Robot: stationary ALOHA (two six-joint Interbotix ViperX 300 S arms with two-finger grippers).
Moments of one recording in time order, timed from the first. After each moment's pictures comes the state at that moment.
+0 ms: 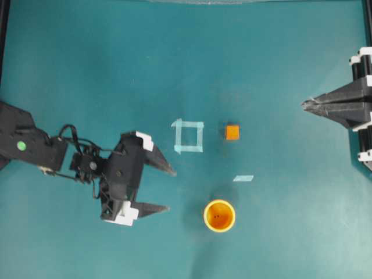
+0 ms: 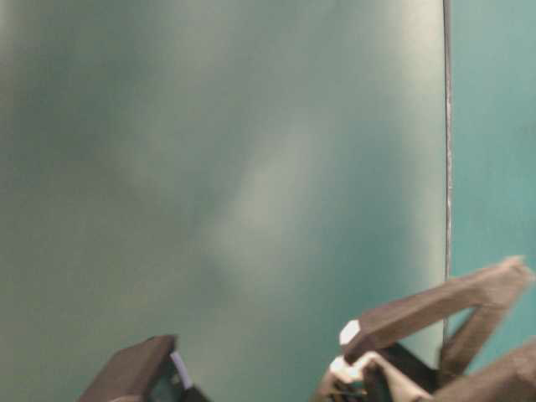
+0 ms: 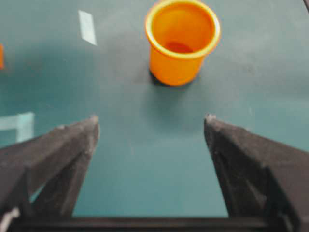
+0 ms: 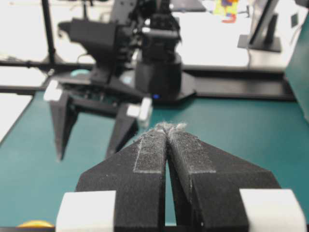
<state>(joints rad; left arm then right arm) -0.24 -0.01 0.74 0.01 -0.15 -0.08 0.00 -0.94 1.15 0.00 -0.25 0.00</state>
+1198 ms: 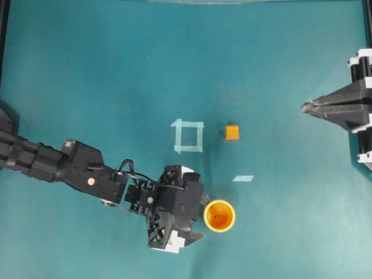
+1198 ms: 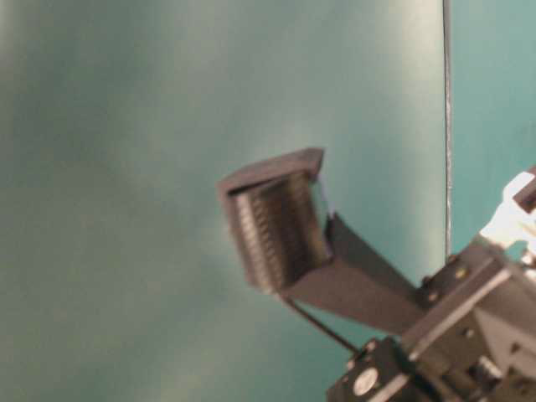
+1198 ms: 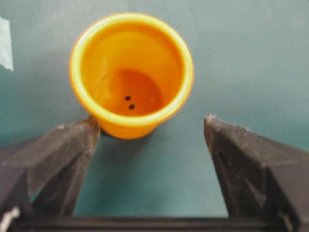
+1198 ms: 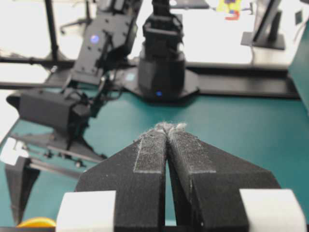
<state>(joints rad) -0.29 0.34 0.43 0.01 -0.12 -0.15 0.01 -0.94 1.14 0.00 -0.24 0.00</state>
